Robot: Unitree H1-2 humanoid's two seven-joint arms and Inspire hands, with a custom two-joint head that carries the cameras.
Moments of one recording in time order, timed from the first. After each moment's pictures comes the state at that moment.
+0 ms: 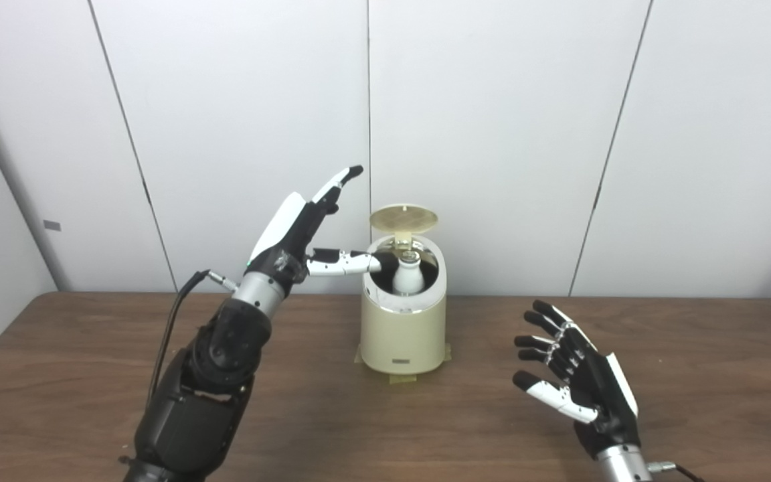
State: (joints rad) left arm -0.69 0.25 -0.16 0.13 0.34 0.11 -0.13; right arm -0.24 -0.08 -0.07 0.21 0.06 -0.26 0.06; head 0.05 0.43
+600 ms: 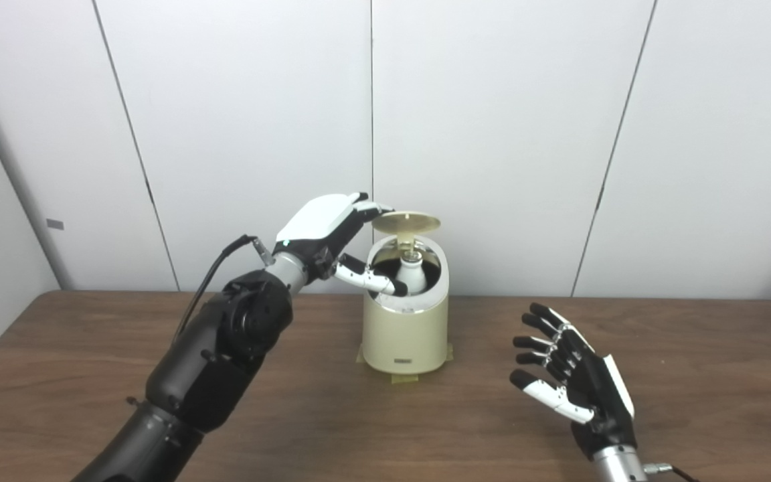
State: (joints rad) left arm -0.82 0.34 -0.37 0.27 0.62 0.08 -0.23; right arm -0.24 -0.07 -0.06 0.21 0.05 -0.24 0.04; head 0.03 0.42
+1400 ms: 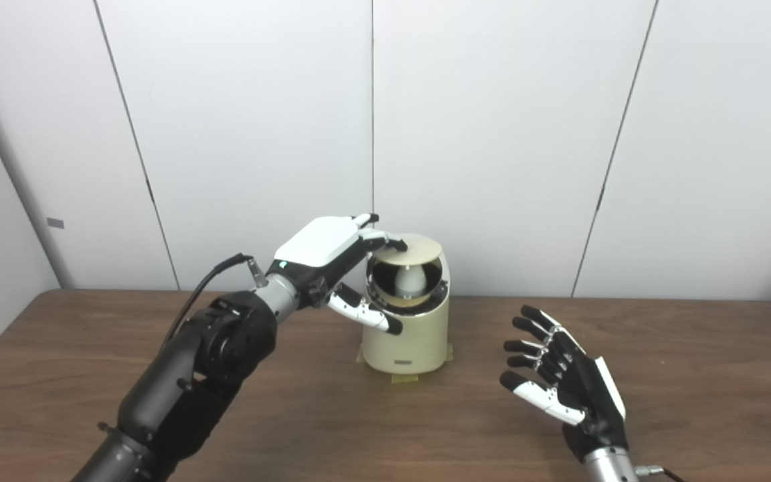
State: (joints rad) left arm -0.73 0.39 -0.37 0.12 0.66 -0.02 -0.32; right arm -0.23 -0.05 -0.05 0.15 0.05 -0.16 0.03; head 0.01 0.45
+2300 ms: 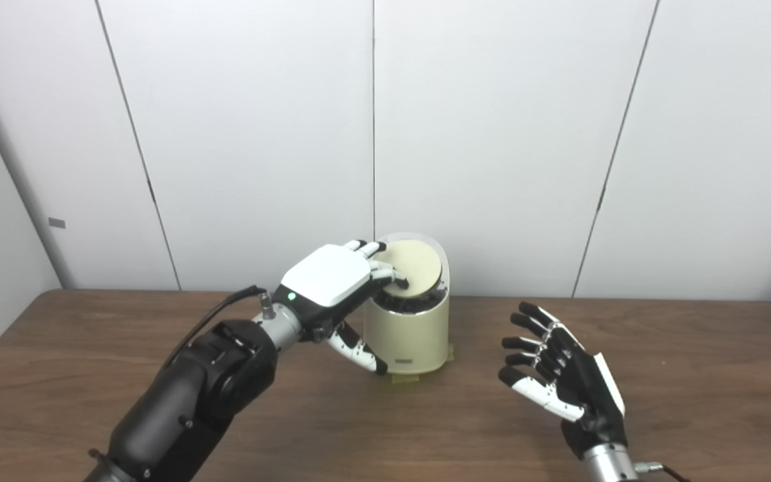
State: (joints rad) left arm -0.67 0.41 -0.43 0.05 0.88 -0.10 -0.33; right arm -0.23 -0.04 -0.05 0.10 0.04 -0.13 0.03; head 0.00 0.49
